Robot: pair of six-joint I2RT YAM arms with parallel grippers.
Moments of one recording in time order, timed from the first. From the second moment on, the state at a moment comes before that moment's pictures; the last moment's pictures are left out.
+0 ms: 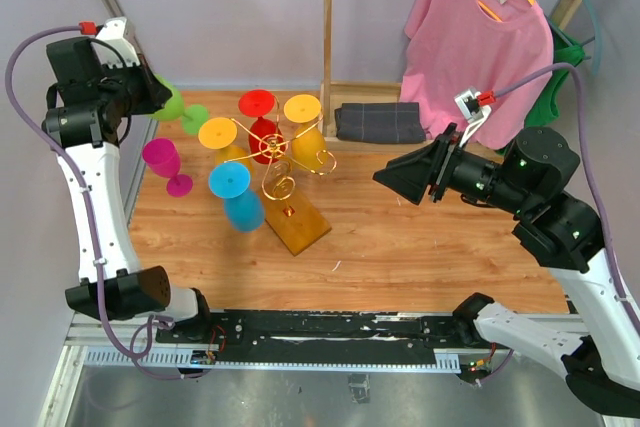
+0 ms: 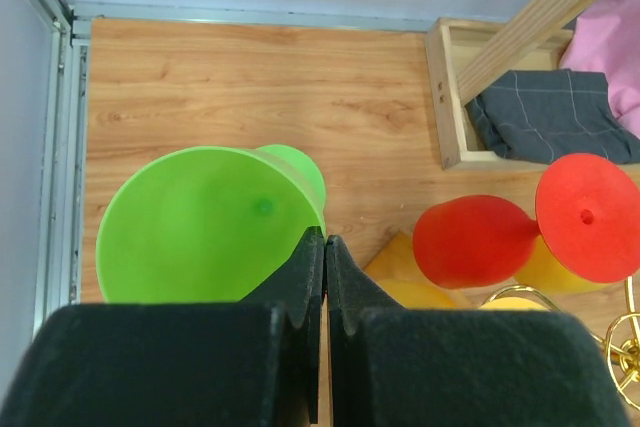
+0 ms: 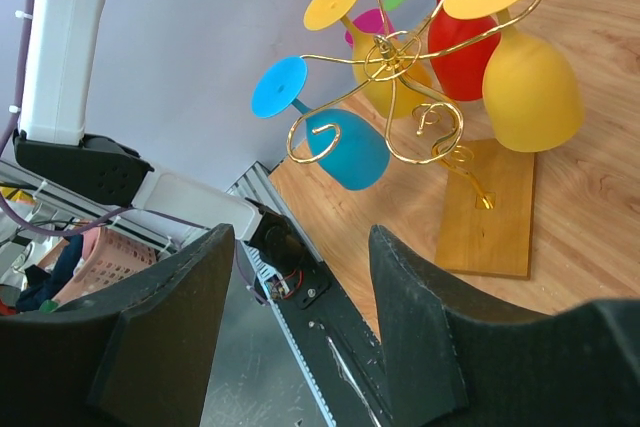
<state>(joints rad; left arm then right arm) 0.27 1.39 1.87 -0.92 0.42 -0.03 0.64 0.90 1.43 -0.60 -0.41 0.55</state>
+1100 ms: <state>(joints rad) 0.23 1.36 1.55 -0.88 0.38 0.06 0.64 0.94 1.42 -0.58 -0.41 0.57</state>
